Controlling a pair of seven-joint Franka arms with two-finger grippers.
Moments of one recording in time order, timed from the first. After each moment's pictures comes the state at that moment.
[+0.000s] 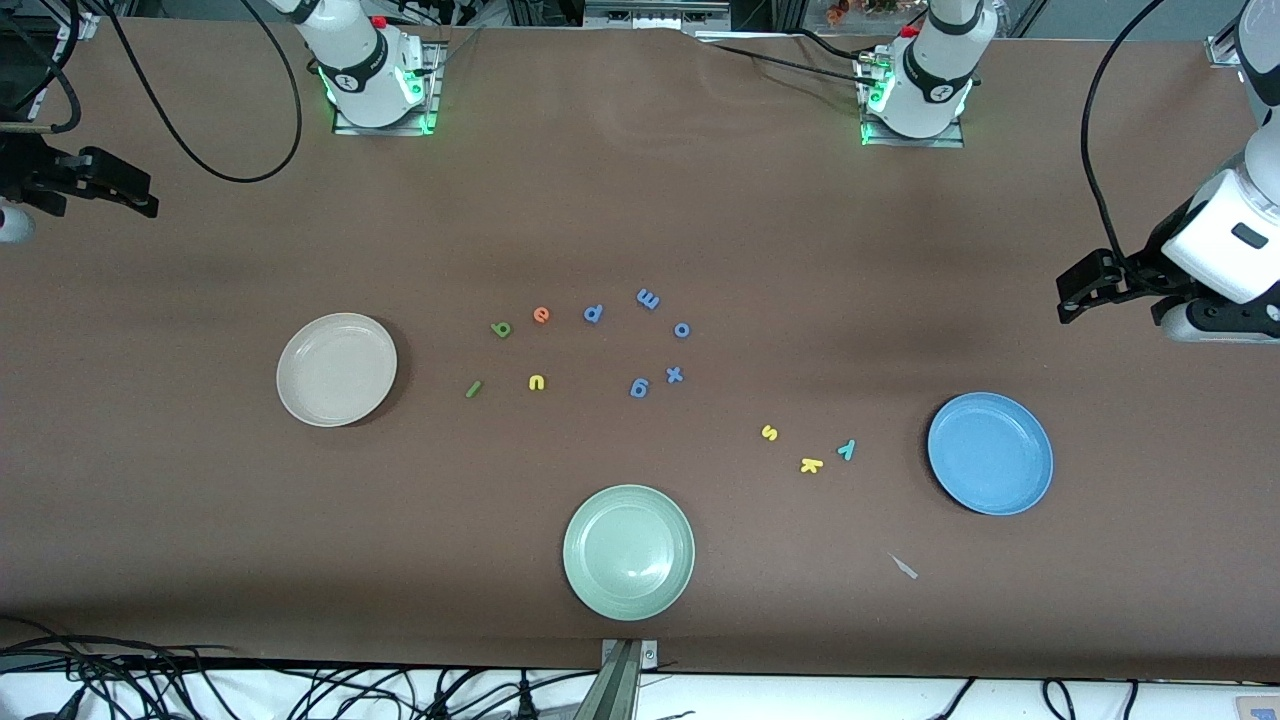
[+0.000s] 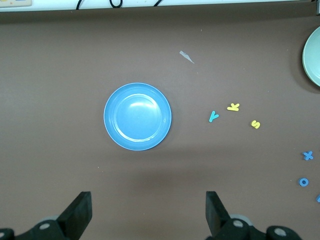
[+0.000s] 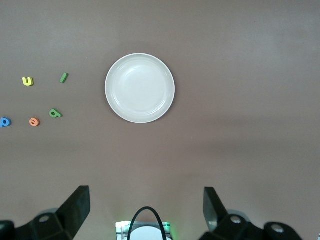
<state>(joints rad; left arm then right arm) -0.01 0.16 -0.08 -1.44 0.05 1.65 -0.07 0.04 0.01 -0.05 -1.54 -0.04 1.43 -0.03</state>
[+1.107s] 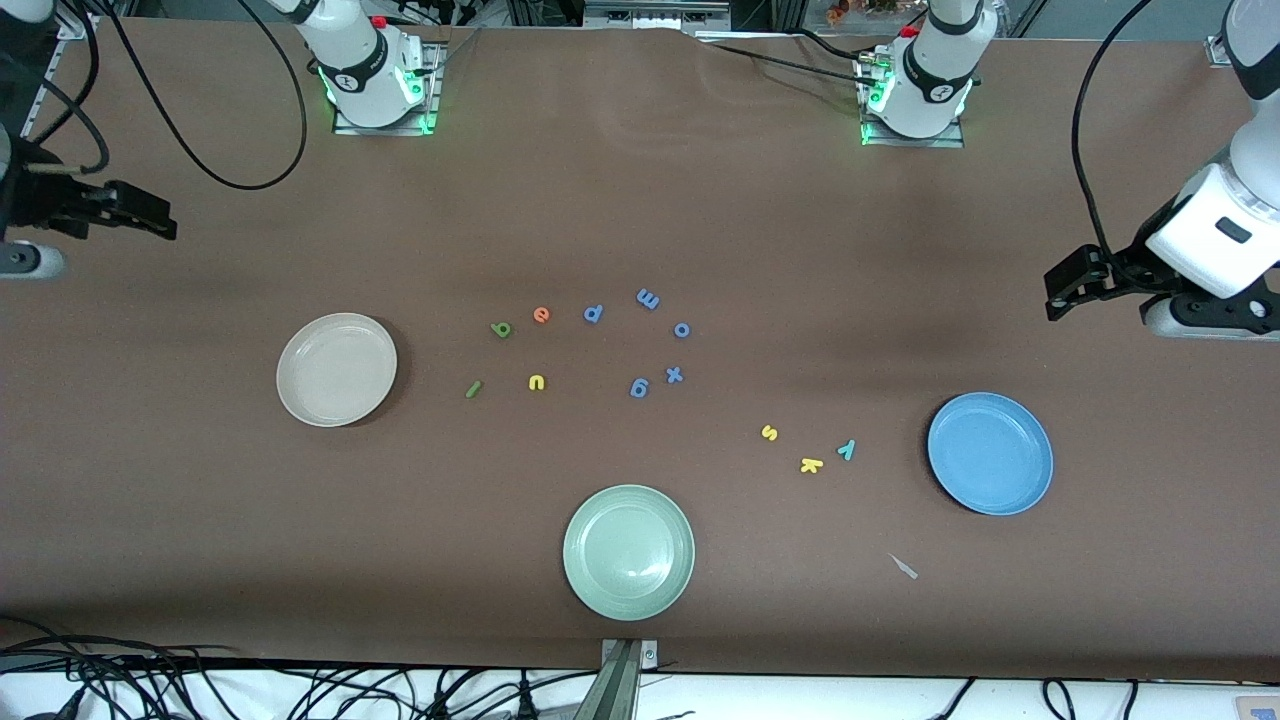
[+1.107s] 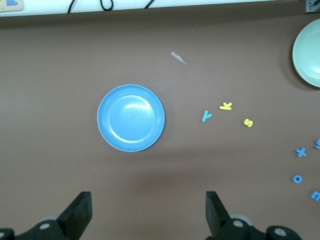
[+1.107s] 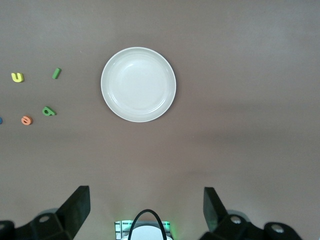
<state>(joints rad) -0.01 0.15 -0.11 -1.43 0.05 1.65 -0.07 0.03 0.10 -0.05 -1.54 -0.04 1.45 -0.03</state>
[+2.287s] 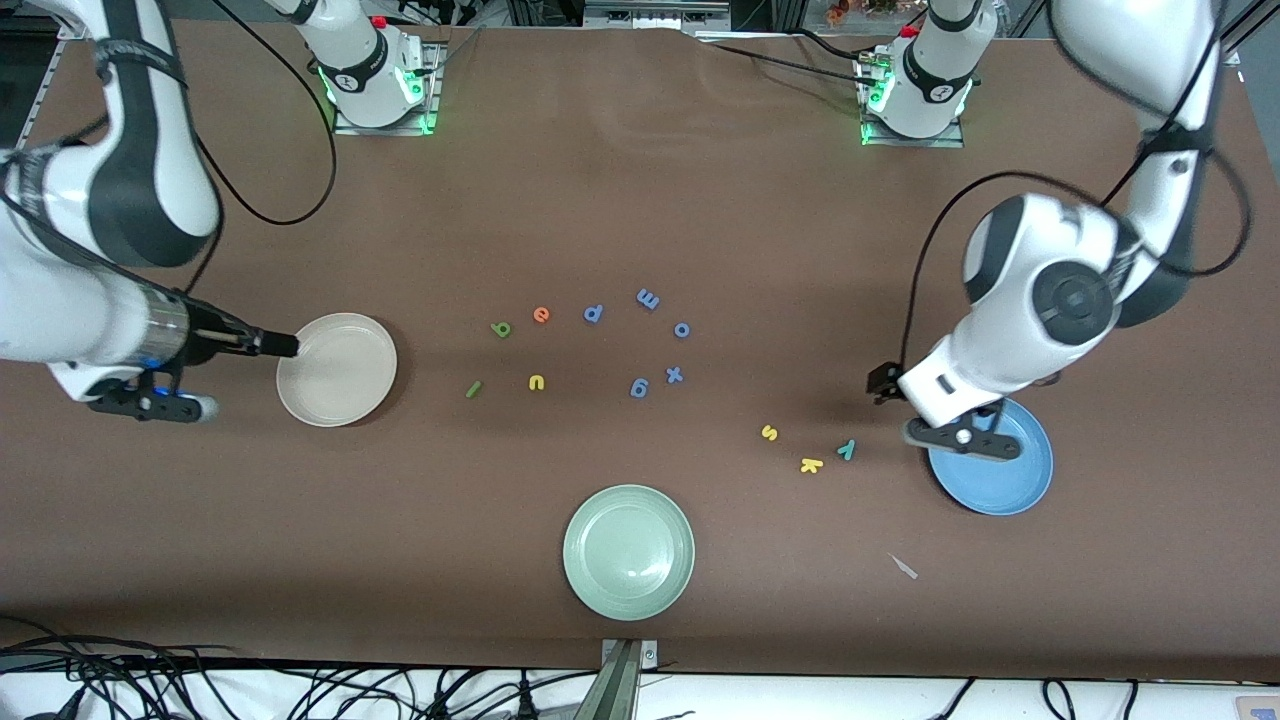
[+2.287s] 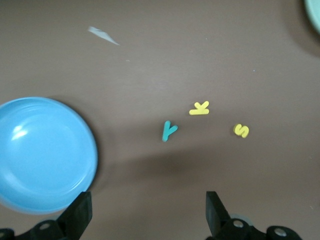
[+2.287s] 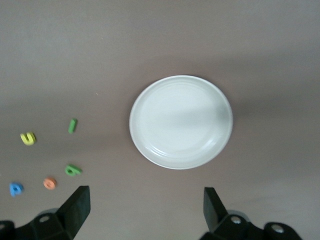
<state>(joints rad) -0.14 0.49 -0.12 -1.63 0.05 2.11 -0.07 0.14 0.41 -0.06 -1.51 0.08 1.69 0.27</state>
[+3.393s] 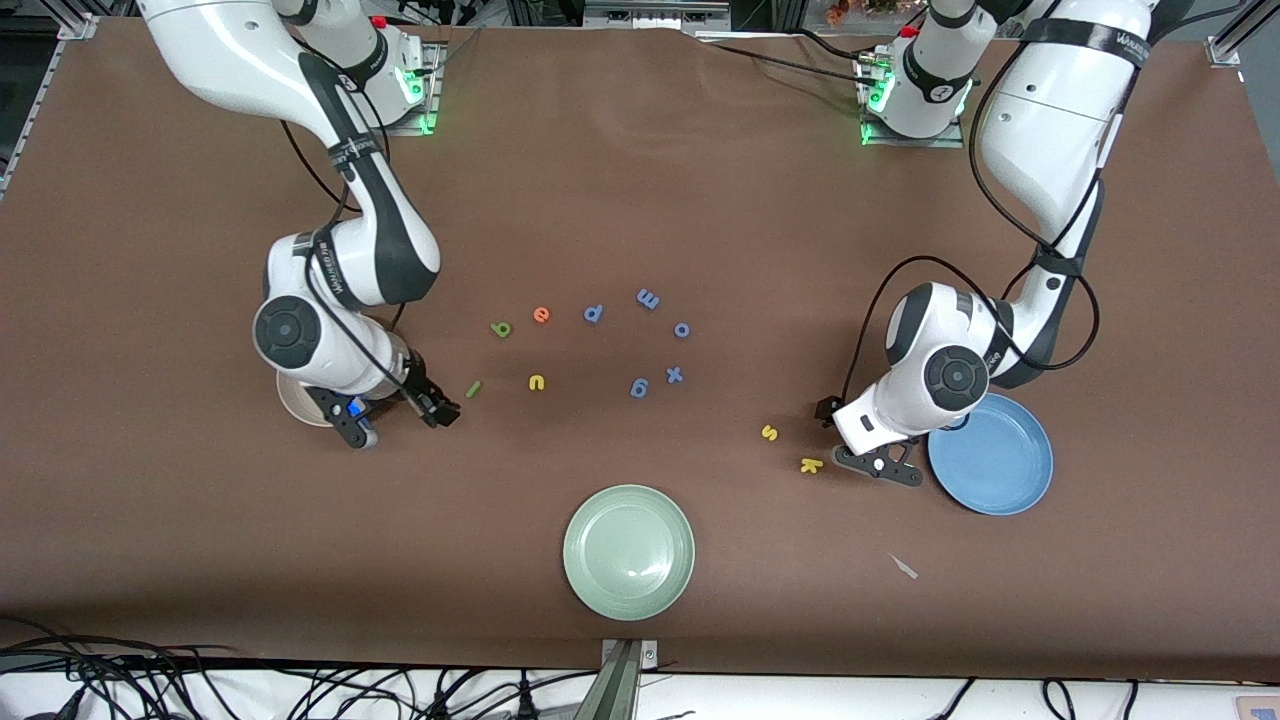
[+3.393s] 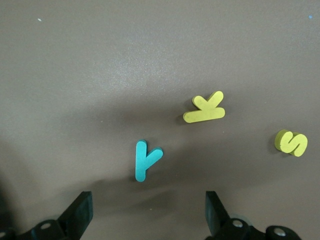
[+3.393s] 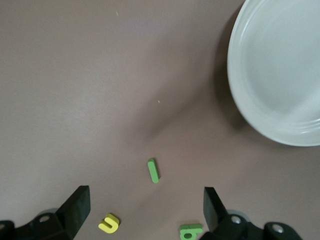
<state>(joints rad) -0.15 0.72 -0.12 -1.66 0.05 2.34 0.02 0.33 0.55 -0.02 -1.73 0.15 2.22 1.04</state>
